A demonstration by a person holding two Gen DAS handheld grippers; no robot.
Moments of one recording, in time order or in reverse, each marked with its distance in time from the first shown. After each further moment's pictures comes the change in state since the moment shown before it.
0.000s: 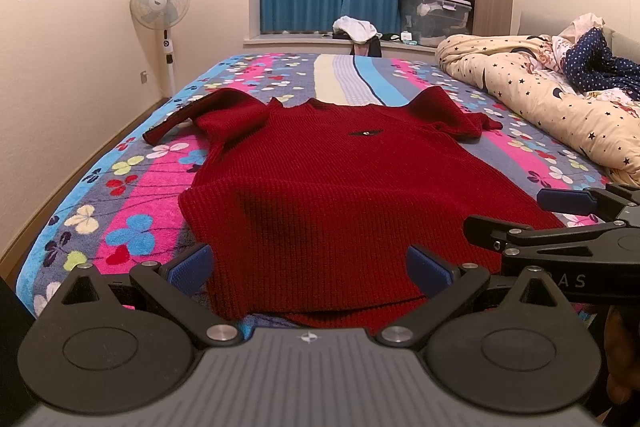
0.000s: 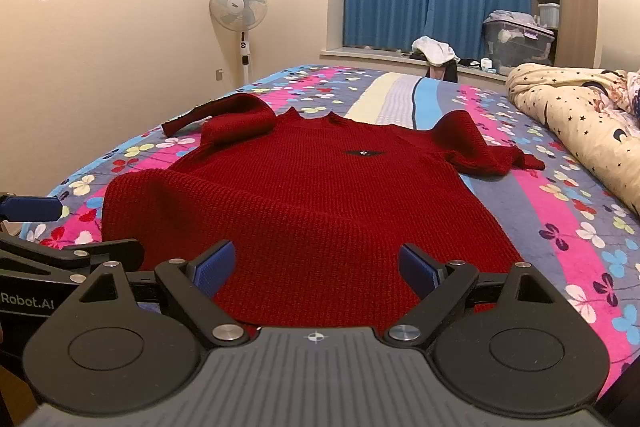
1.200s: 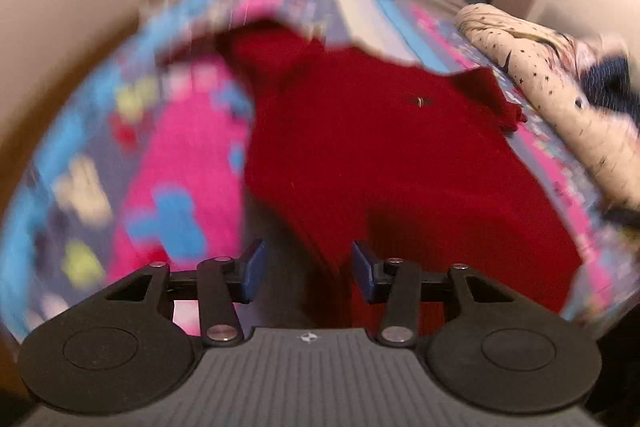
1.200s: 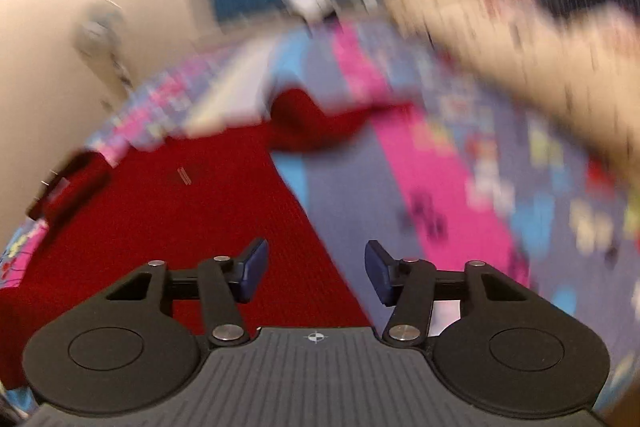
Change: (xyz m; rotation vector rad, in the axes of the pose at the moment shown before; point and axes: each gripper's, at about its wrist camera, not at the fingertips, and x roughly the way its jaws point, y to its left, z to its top) left arm 0.117 0.164 0.047 -0.203 0.402 -0.142; right arm 0.072 -0.247 0.025 0.419 0.249 -0.190
